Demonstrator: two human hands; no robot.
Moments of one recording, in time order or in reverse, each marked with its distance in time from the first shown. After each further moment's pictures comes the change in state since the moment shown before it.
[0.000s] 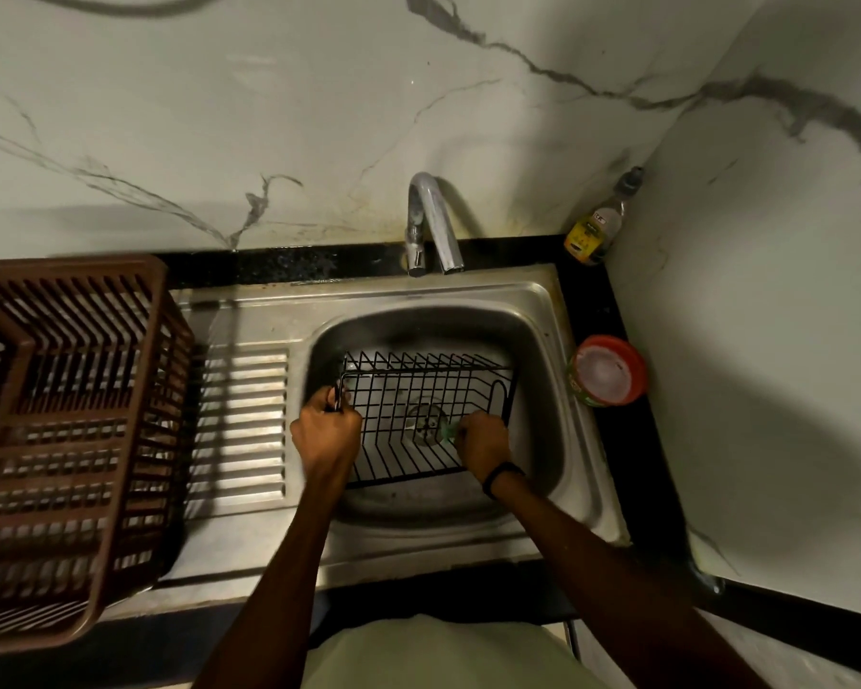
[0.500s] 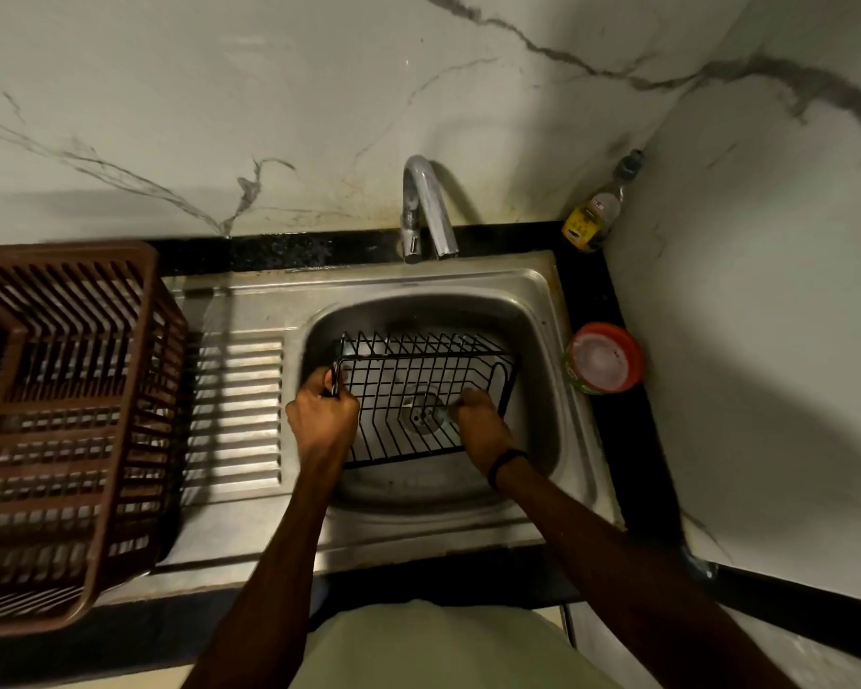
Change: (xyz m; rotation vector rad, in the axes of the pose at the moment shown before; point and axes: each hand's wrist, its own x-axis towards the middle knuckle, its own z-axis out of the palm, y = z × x) left_hand 0.001 0.002 -0.002 -0.047 0.002 0.091; right_hand -0.007 0.012 -0.011 -0.306 -0.007 -0.334
